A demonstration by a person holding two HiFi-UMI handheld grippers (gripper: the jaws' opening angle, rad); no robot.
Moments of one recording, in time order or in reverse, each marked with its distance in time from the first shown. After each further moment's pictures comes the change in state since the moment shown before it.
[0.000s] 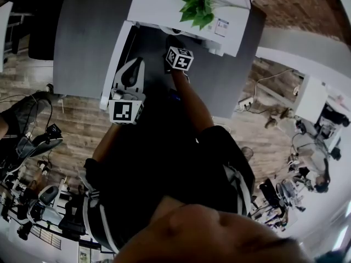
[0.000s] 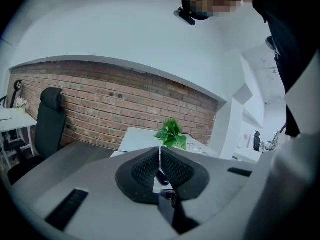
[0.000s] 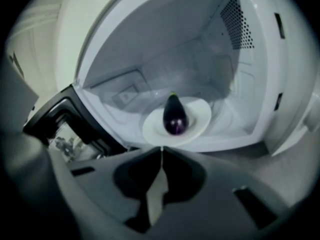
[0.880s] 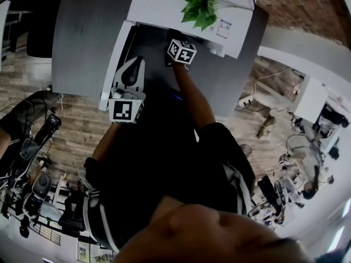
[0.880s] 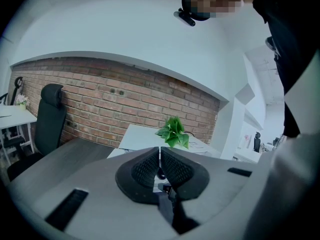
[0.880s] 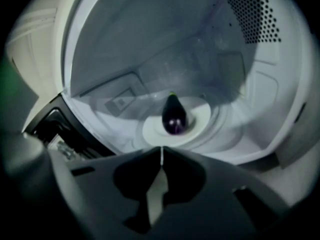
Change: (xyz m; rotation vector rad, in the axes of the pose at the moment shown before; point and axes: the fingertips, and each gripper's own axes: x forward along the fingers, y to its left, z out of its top) left arm 0.010 0.006 -0.006 -0.021 0.023 0.006; right arm 0.022 -0.004 0.023 0.025 -0.007 0.019
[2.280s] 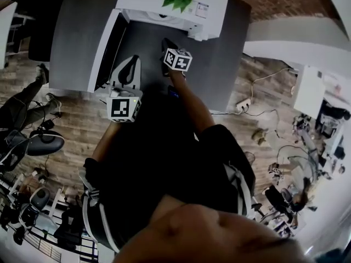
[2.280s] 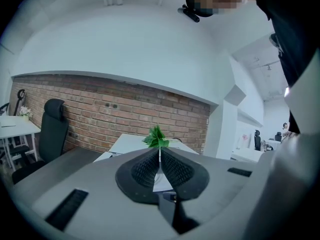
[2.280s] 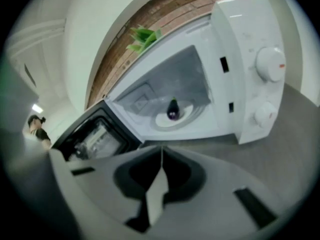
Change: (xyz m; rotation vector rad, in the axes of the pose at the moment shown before) left arm -0.070 -0.081 0.012 0.080 -0.103 0.014; right arm -0.113 0.002 -0.036 -0.003 -0.021 0.088
